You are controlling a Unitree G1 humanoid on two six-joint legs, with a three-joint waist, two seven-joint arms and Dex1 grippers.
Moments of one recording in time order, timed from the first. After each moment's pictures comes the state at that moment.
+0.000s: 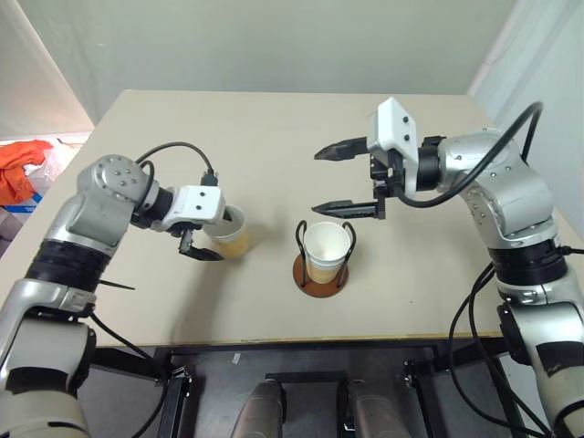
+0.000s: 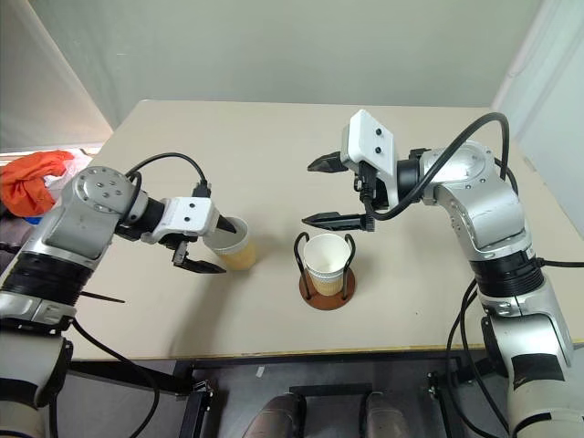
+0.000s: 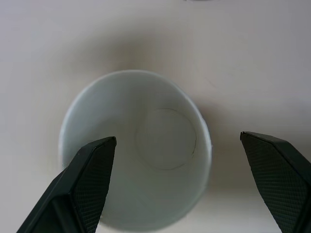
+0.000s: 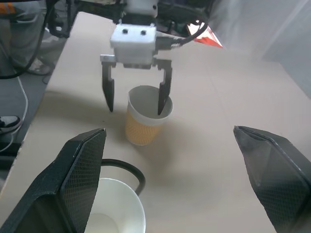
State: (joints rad) left arm -0.87 0.92 -0.33 0.41 0.08 0.00 -1.50; right arm -0.96 -0.60 0.21 -0.09 0.35 0.55 1.16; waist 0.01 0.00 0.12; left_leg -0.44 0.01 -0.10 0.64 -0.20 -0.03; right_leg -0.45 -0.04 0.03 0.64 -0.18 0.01
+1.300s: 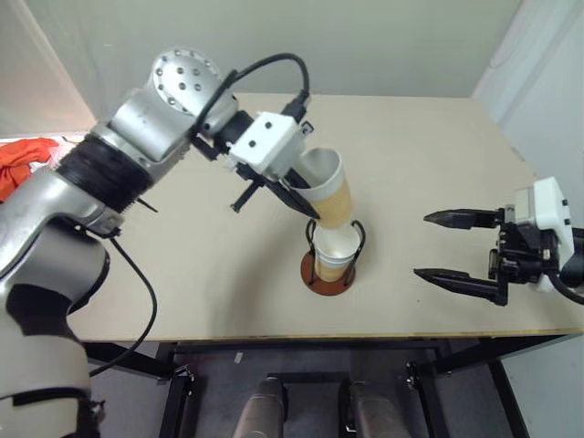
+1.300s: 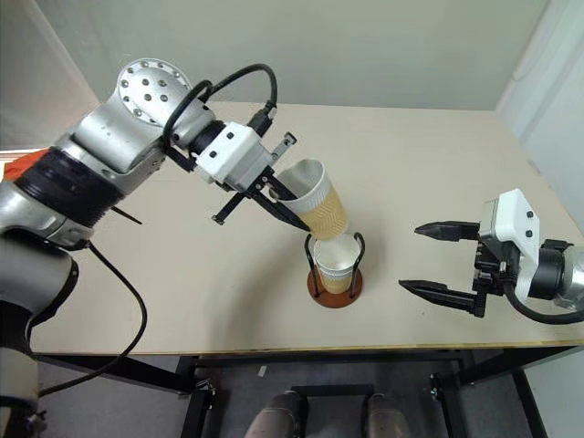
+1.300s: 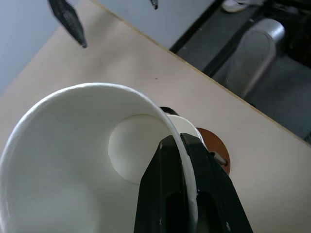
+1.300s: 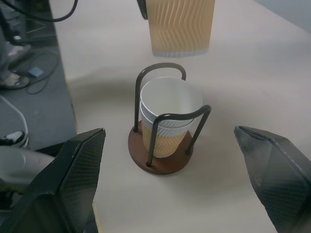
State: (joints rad) left arm -1.53 0.83 -0.98 0.45 -0.70 -0.26 -1.57; right arm -0.16 -0.96 -0.46 -0.66 0.78 0.81 1.04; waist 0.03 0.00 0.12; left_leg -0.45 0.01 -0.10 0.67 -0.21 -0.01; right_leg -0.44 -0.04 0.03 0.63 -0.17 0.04
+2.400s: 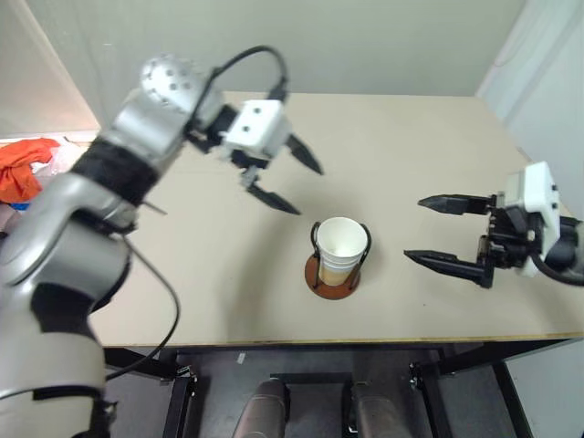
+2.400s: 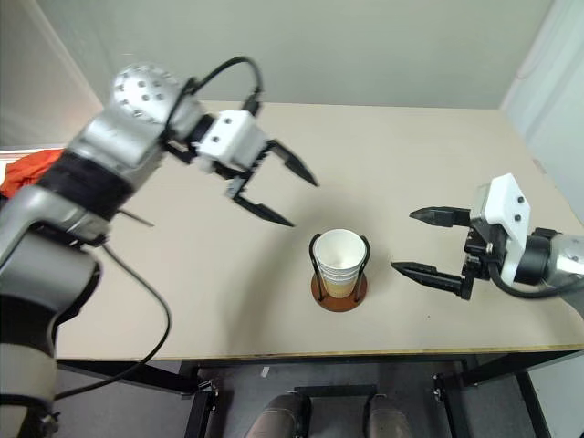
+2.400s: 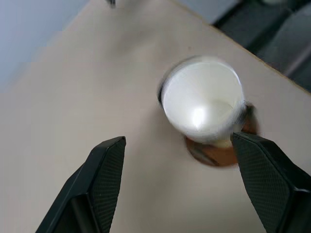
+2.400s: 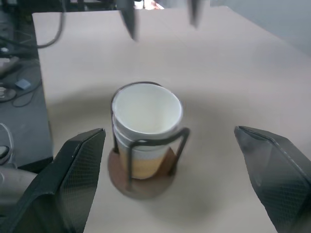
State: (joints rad) left arm -1.34 0.92 -0.75 0.57 -0.63 -0.14 -1.58; right arm -0.35 -0.99 -0.23 -0.44 0.77 0.68 1.02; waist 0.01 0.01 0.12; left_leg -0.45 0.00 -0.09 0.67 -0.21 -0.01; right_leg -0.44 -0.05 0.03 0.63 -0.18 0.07
